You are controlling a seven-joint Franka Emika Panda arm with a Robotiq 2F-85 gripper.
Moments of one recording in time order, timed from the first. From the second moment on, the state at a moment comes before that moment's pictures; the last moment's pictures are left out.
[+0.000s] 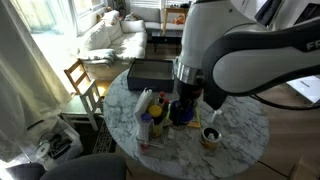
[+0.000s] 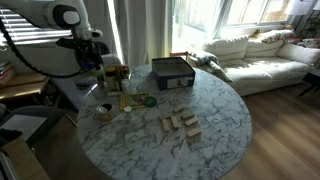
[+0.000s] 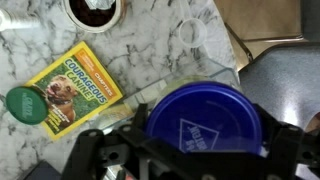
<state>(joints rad) 0.17 0.13 0.17 -2.02 -0.02 2.17 0.10</state>
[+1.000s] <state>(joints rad) 0.20 0.37 0.18 -1.88 -0.06 2.20 -0.03</state>
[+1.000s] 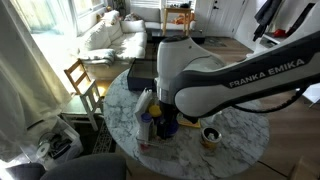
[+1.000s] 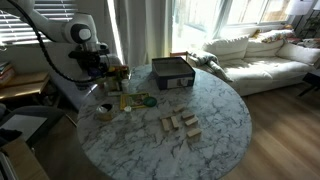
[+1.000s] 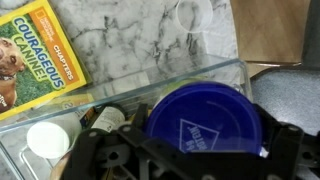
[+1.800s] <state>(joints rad) 0.22 0.42 0.17 -1.85 -0.10 2.20 -0.03</state>
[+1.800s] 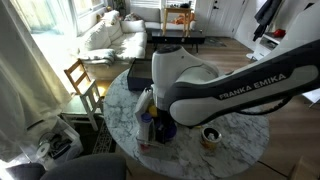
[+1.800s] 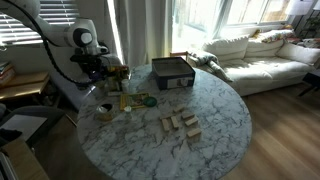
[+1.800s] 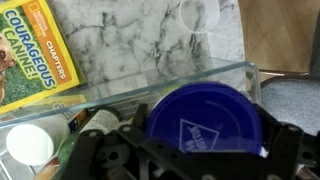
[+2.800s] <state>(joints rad) 0.22 0.43 0.16 -1.81 -0.10 2.20 -0.02</state>
